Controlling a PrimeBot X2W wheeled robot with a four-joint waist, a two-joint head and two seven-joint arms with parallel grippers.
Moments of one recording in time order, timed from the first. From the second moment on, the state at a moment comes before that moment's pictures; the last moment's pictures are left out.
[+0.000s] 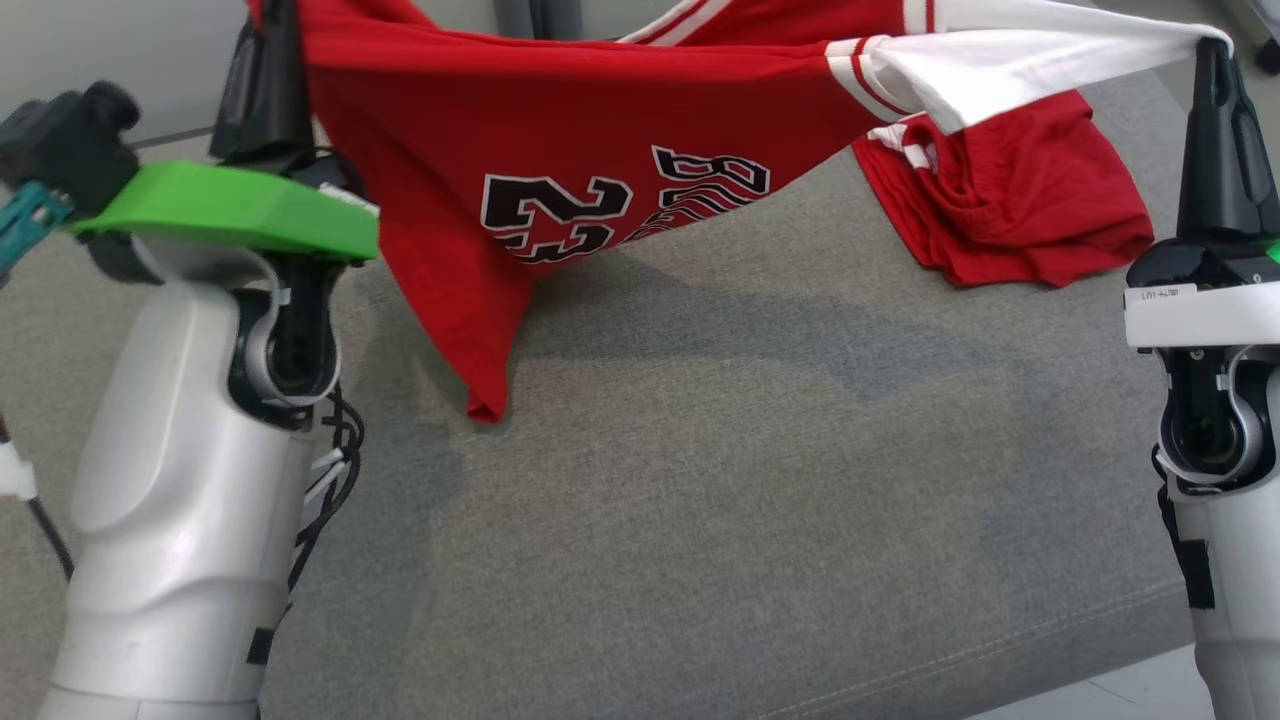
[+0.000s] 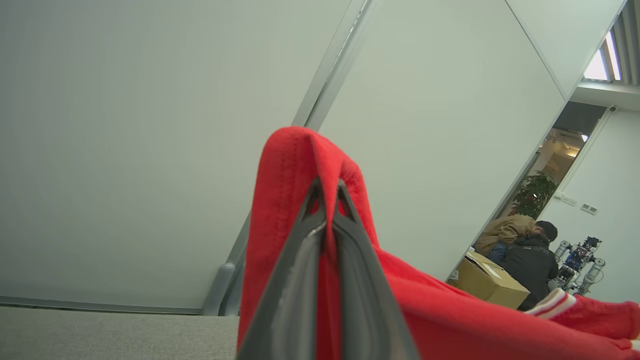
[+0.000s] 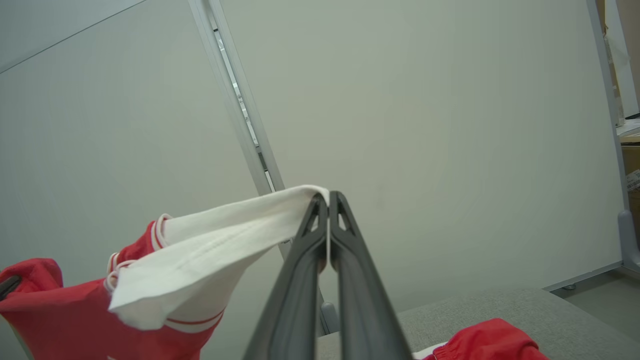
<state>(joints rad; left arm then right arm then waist) -0.75 0.06 -0.30 0.36 -0.78 0.01 -0.26 -0.38 -0.15 0.01 0.04 0.54 0.12 -0.25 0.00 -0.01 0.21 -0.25</state>
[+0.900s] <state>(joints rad) -0.49 0.22 -0.13 0.12 -0.87 0.08 -0.11 -0.53 -0.13 0.21 0.07 0.73 0.12 -0.12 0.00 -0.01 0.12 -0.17</state>
